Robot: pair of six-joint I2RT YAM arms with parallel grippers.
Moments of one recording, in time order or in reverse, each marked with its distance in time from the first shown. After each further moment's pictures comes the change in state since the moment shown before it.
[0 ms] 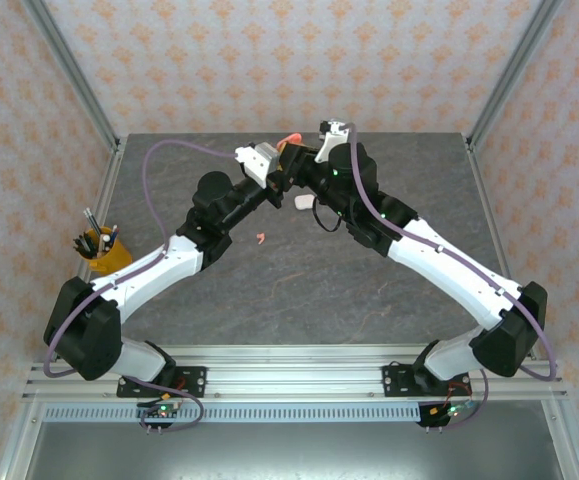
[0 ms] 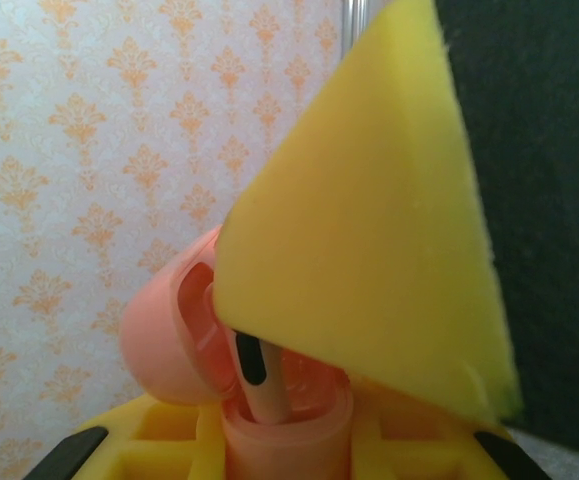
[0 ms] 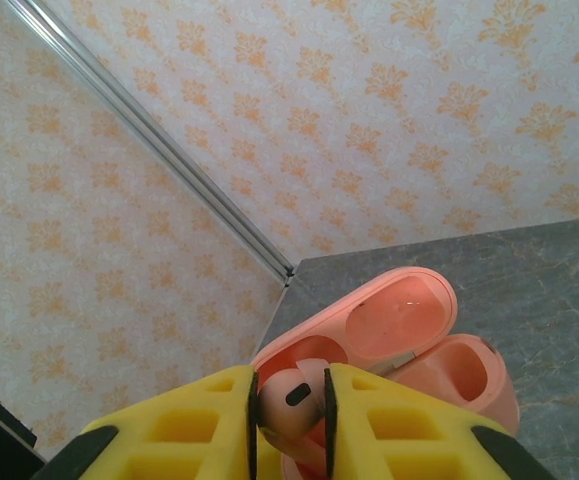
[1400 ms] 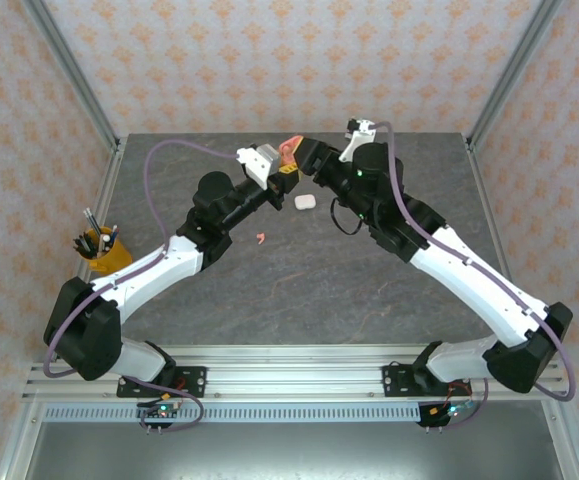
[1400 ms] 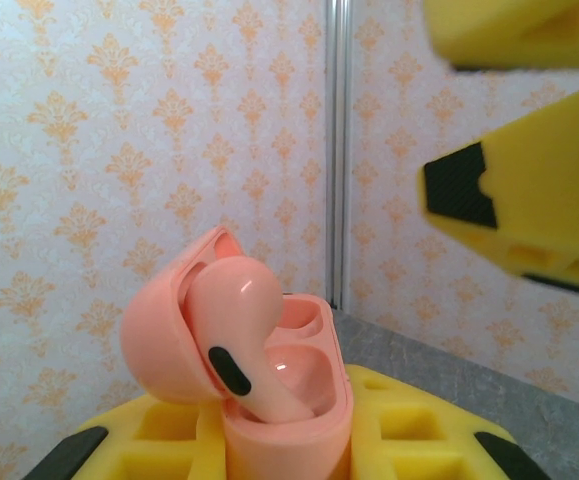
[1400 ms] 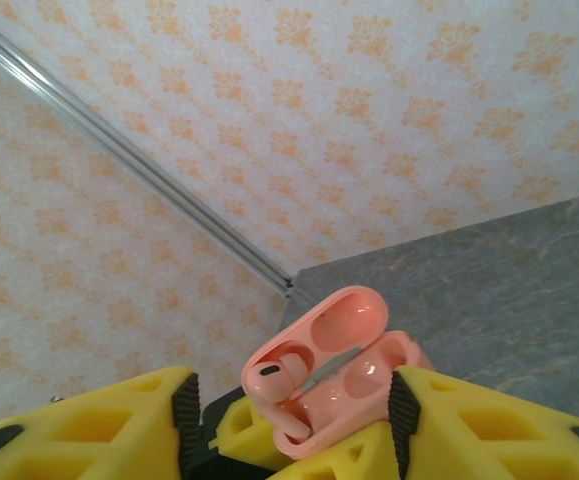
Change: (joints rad) left arm -0.001 0.000 -0.003 -0.006 0.028 0.005; right arm -0.033 -0.113 0.023 -0.153 0.033 0.098
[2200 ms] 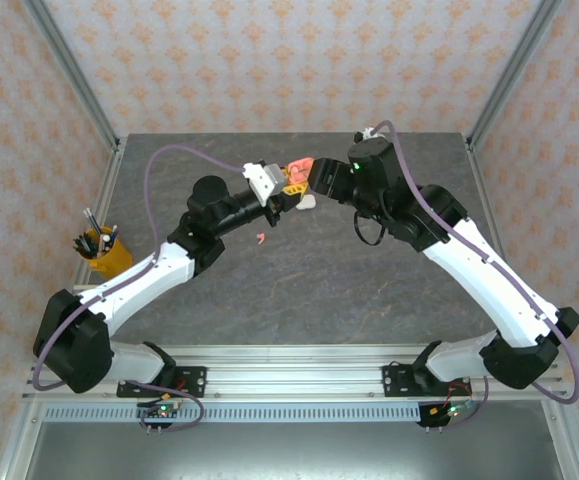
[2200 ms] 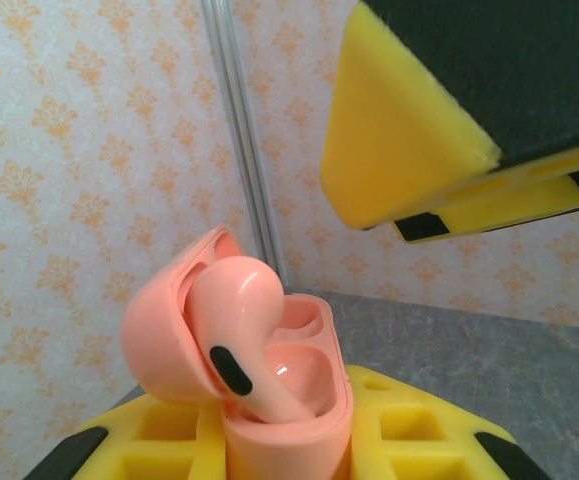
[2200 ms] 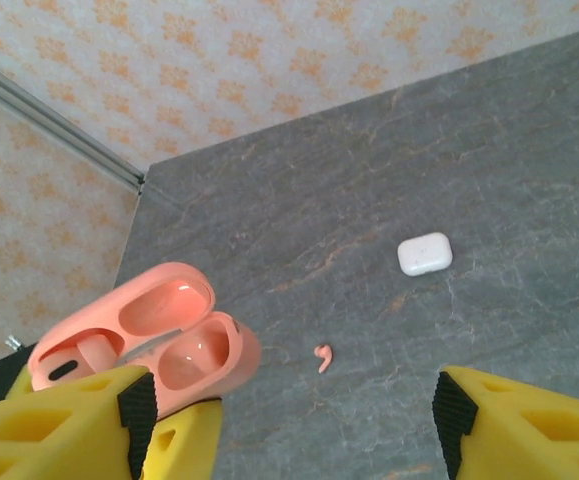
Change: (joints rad) left arm 0.001 -0.079 -0.038 -0.109 0.213 0.156; right arm 0.000 0.025 0.206 -0.592 0.047 0.005
